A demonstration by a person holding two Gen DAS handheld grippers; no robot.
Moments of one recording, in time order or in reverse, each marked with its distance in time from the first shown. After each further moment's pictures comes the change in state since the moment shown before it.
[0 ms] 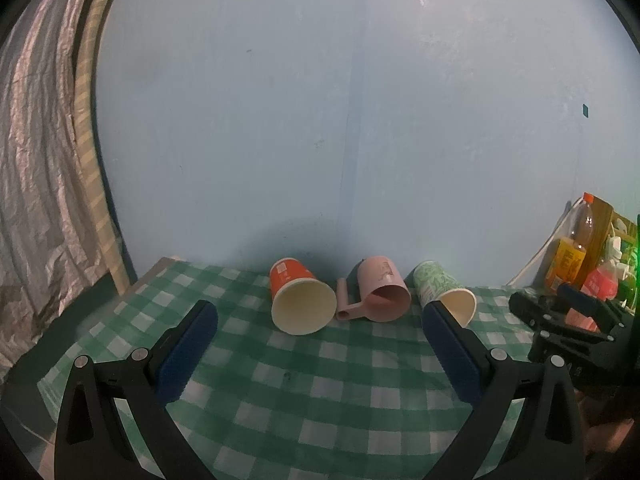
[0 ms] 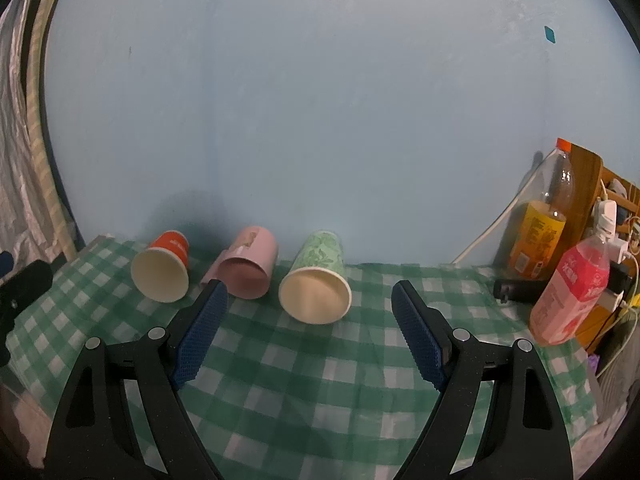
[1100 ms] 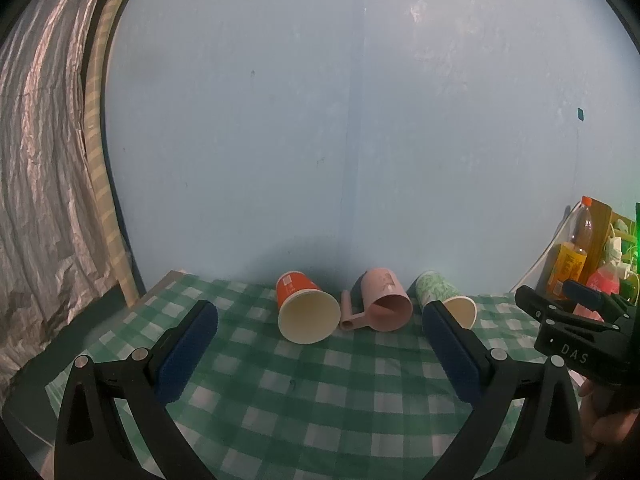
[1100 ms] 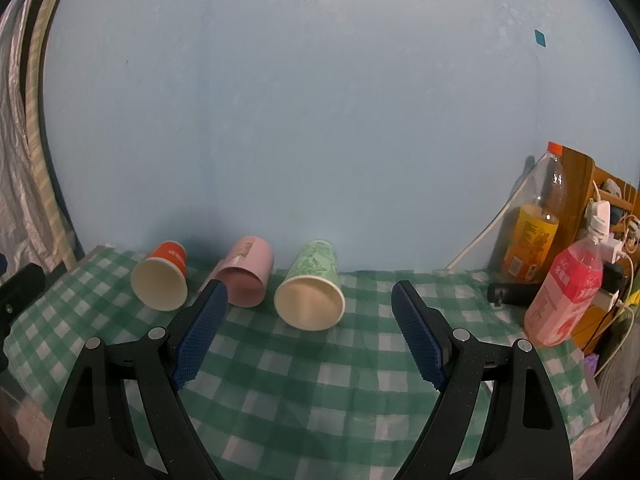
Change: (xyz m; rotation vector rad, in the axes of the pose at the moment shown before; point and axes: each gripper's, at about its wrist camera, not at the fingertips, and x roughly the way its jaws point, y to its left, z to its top) left arm -0.016 -0.003 -0.006 0.010 -0.063 0.023; right arm -0.011 -0.006 0.003 0.017 -0.036 -0.007
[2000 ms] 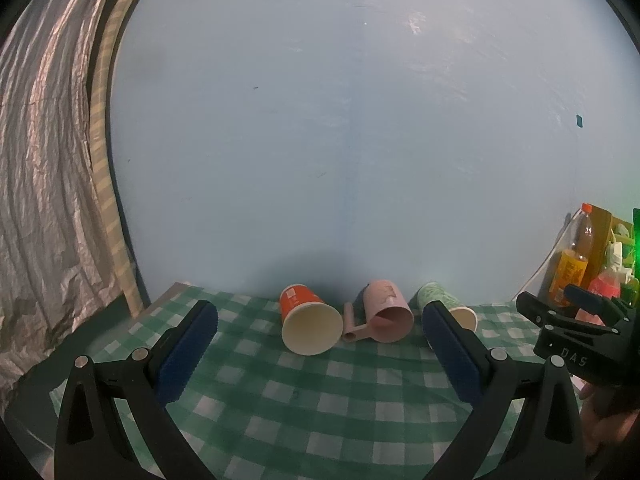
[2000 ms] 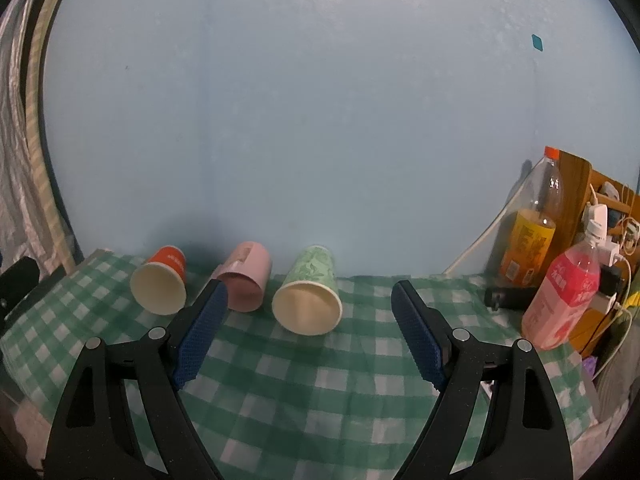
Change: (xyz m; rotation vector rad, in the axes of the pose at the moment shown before) left arm -0.008 -0.002 0.004 0.005 -0.048 0.014; right arm -0.005 -0.002 0.000 -0.003 -0.022 -0.002
